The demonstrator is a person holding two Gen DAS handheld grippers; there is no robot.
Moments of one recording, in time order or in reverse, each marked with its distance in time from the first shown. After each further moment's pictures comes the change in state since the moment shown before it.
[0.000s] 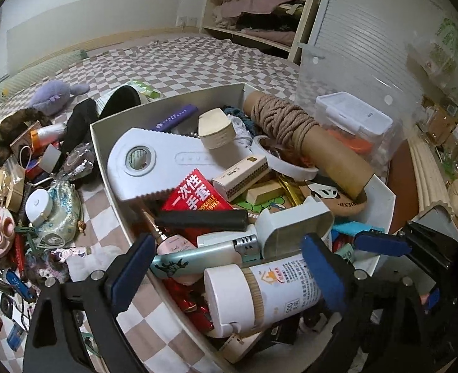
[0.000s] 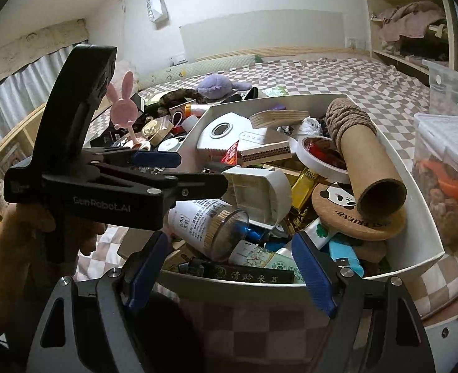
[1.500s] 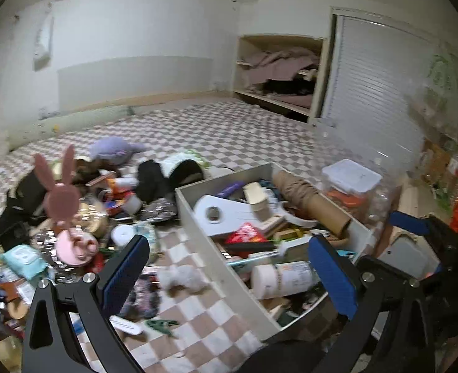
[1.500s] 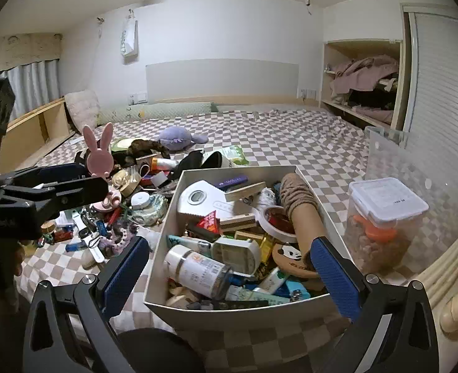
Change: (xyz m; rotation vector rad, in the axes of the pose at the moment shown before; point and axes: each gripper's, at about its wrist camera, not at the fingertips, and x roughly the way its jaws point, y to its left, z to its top) left arm -0.153 0.022 -0.019 -0.022 -0.296 0.154; right arm -0.061 0.060 0.036 -0.013 -0.203 -0.299
